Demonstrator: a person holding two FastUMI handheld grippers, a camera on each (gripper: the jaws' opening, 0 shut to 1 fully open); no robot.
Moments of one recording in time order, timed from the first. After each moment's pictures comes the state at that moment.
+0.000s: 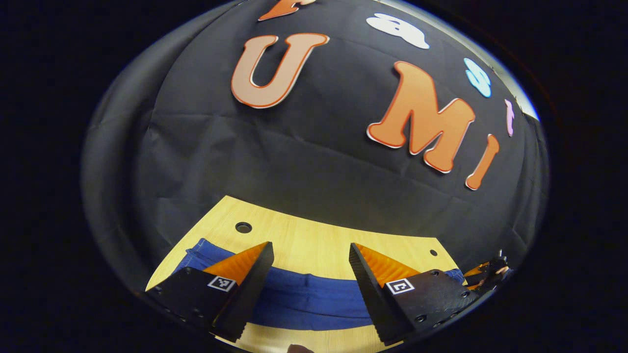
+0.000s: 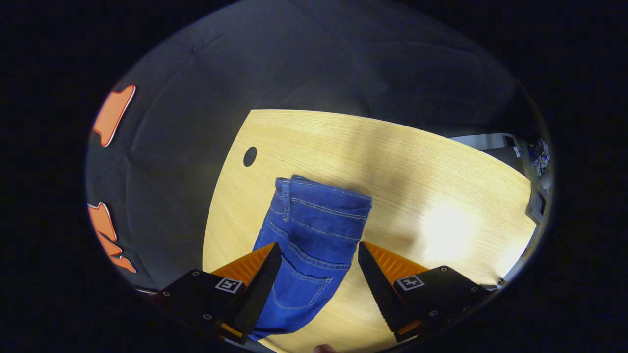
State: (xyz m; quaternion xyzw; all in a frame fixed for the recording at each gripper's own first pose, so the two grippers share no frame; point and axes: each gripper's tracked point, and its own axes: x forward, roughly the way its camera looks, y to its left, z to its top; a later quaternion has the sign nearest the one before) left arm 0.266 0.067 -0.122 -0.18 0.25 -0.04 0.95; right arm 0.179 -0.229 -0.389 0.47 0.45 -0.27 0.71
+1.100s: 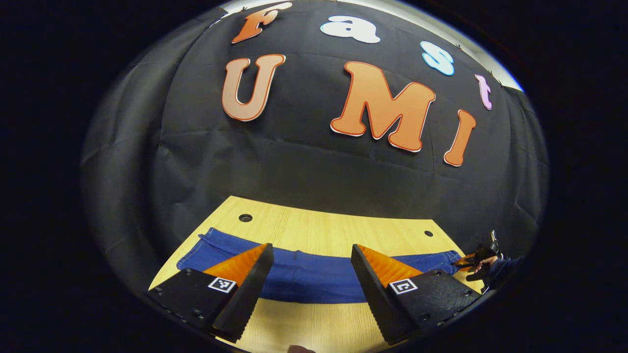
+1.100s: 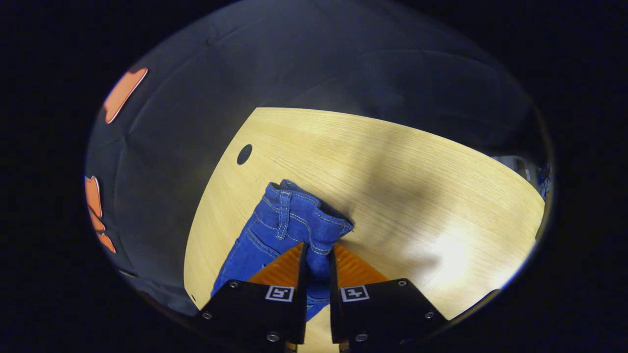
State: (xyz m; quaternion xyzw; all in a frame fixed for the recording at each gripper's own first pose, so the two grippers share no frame) left arm 0.158 0.012 -0.097 -0.12 0.25 0.00 0.96; right arm 0.191 -0.236 -0.430 0.43 0.42 -0.25 0.76
